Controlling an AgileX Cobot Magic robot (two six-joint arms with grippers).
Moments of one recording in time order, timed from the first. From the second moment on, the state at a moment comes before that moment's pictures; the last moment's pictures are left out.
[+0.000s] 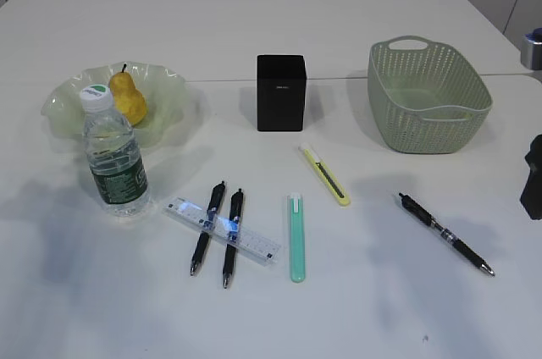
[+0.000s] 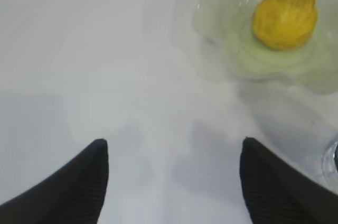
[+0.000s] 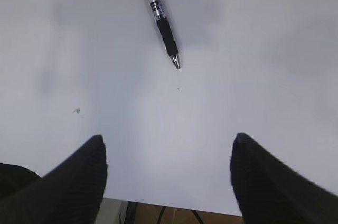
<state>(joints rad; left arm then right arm) 0.11 1.40 -0.61 0.15 -0.05 -0.16 0.11 1.34 -1.02 -0.03 1.14 -0.04</state>
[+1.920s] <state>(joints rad) 0.11 1.18 -0.88 -0.18 0.95 -0.03 0.52 1.97 -1.72 -0.10 1.22 0.42</state>
